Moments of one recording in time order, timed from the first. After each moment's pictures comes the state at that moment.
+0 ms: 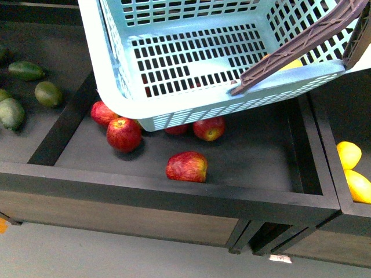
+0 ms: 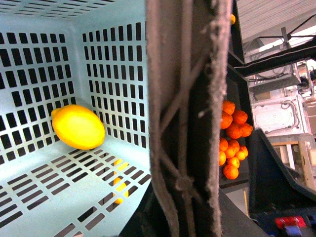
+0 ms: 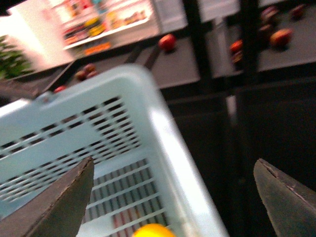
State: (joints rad) left arm -0.59 1.95 1.66 -0.15 0.24 -0.86; right arm -0.08 1.53 0.75 0.77 -0.11 0.20
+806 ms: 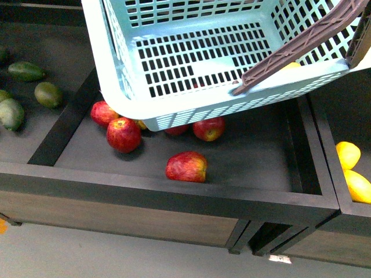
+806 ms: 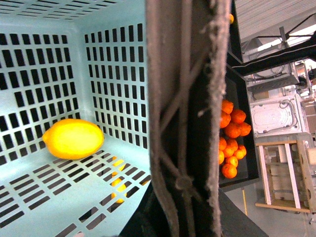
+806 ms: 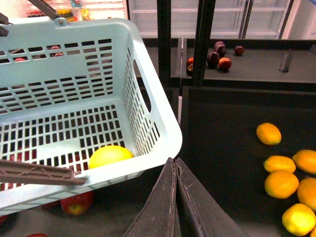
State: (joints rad) left arm -0.59 1.95 1.66 -0.15 0.25 -0.86; right arm 0.00 0.95 0.14 0.80 0.00 0.01
